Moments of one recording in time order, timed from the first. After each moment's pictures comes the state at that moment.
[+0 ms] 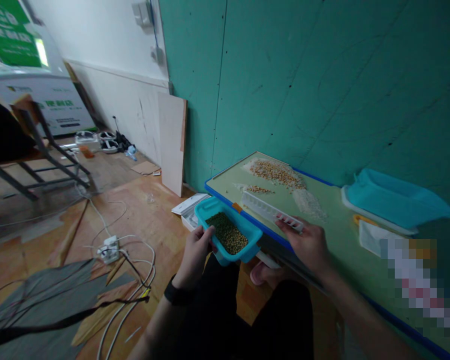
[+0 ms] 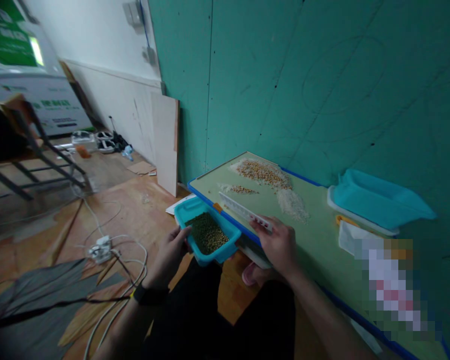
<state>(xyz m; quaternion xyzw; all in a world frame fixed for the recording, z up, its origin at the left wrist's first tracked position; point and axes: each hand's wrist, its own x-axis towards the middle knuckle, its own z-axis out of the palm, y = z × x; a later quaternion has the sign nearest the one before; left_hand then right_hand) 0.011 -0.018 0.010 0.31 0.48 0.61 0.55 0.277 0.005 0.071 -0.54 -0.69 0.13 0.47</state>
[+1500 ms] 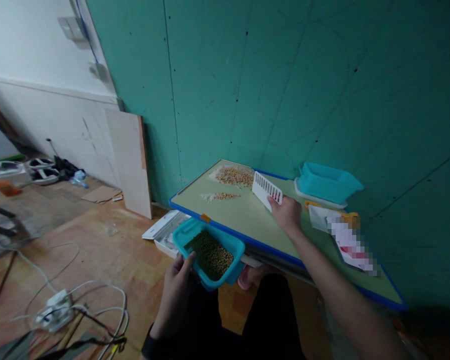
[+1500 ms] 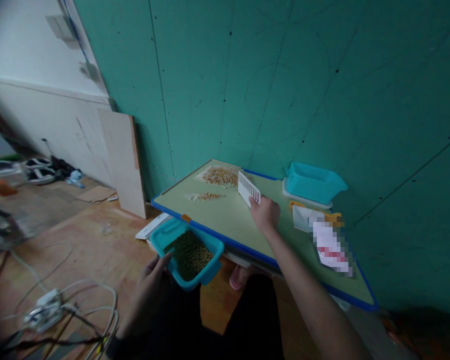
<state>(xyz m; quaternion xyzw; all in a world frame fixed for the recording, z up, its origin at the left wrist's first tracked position) 0.033 -0.030 -0.018 0.28 0.45 0.58 0.62 0.338 0.058 0.094 -0.78 -0.54 -0.12 0.29</state>
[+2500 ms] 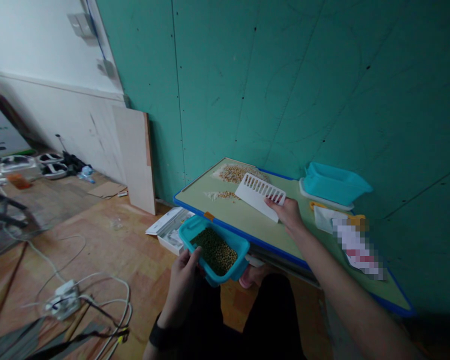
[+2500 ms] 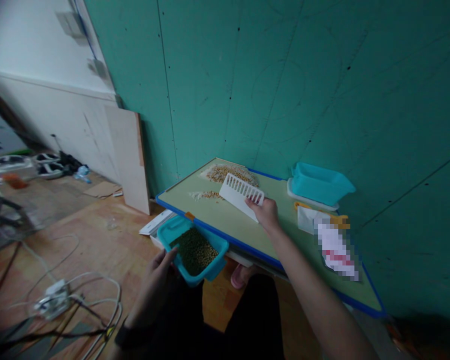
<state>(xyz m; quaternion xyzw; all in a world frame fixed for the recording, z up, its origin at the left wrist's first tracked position) 0.039 -0.025 -0.025 0.29 0.45 0.59 0.60 0.347 0.080 0.069 -0.63 -0.51 0.21 0.55</state>
